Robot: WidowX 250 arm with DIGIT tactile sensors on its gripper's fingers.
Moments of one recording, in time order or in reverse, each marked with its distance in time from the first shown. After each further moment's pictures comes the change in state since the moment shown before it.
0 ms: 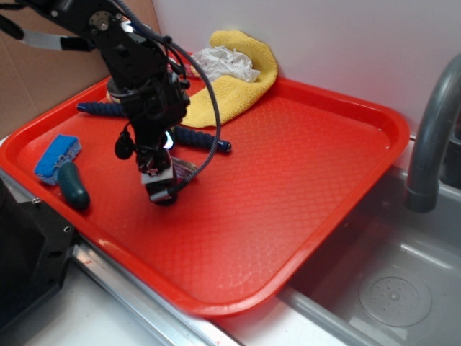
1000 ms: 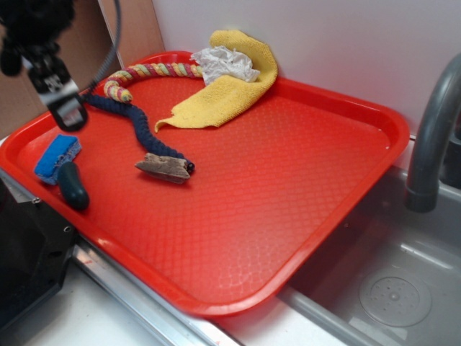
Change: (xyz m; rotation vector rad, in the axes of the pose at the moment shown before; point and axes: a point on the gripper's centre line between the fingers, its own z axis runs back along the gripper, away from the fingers) arm -0.069 0.027 0.066 -0.066 0.061 0.433
